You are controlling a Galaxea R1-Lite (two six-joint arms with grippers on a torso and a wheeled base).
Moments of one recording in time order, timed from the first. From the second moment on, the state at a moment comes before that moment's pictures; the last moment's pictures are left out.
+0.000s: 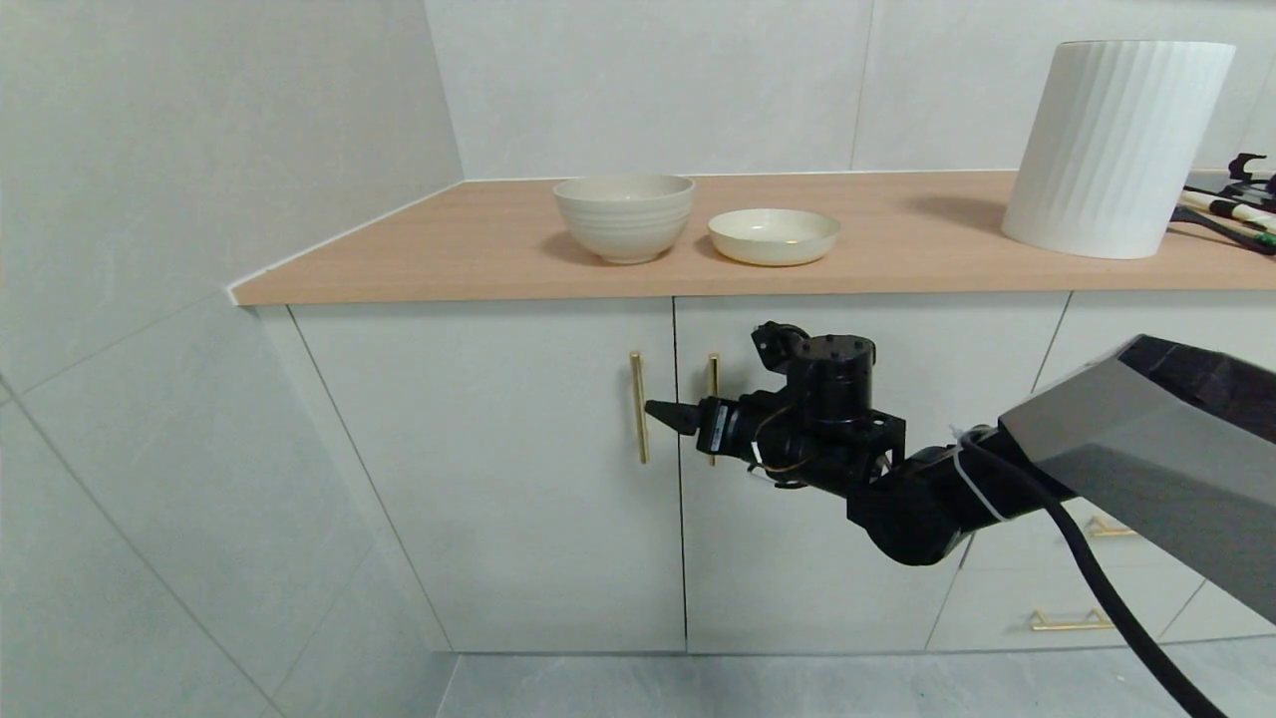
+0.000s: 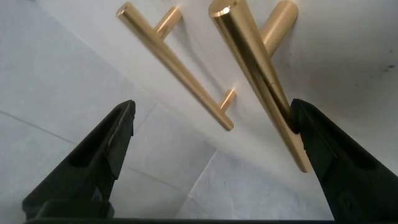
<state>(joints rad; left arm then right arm) 0.00 0.00 0.00 0.01 -0.03 0.01 0.63 2.25 -1.27 -0.83 0.19 0.50</state>
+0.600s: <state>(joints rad) 0.00 0.00 0.00 0.01 -0.03 0.01 0.66 2.17 -1.15 -0.83 0.23 0.50</state>
